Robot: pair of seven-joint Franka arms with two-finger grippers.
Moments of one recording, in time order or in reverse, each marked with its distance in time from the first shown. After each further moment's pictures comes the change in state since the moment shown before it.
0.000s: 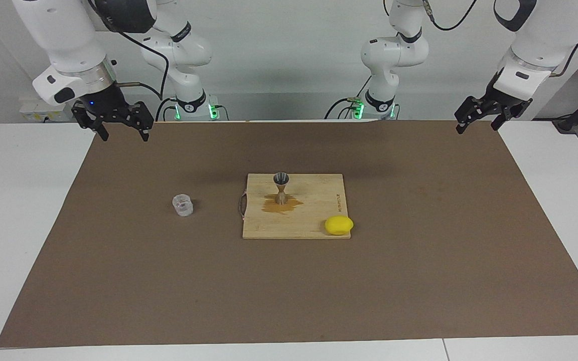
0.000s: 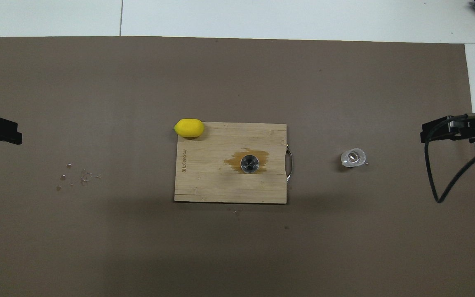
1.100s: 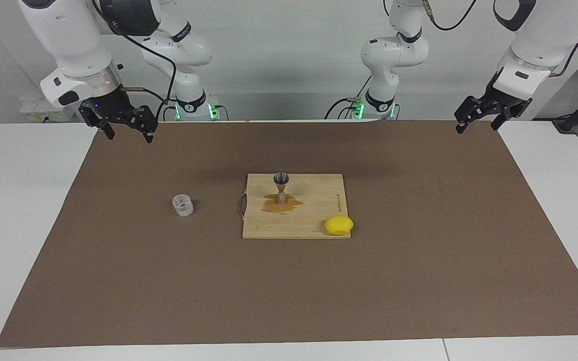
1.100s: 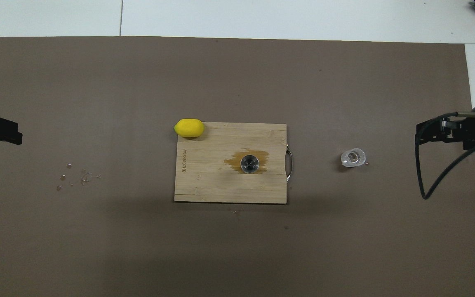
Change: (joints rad) left arm 0.000 0.000 -0.002 0.000 0.000 0.000 -0.001; right arm 0.006 -0.005 0.006 -0.021 0.001 -0.006 0.117
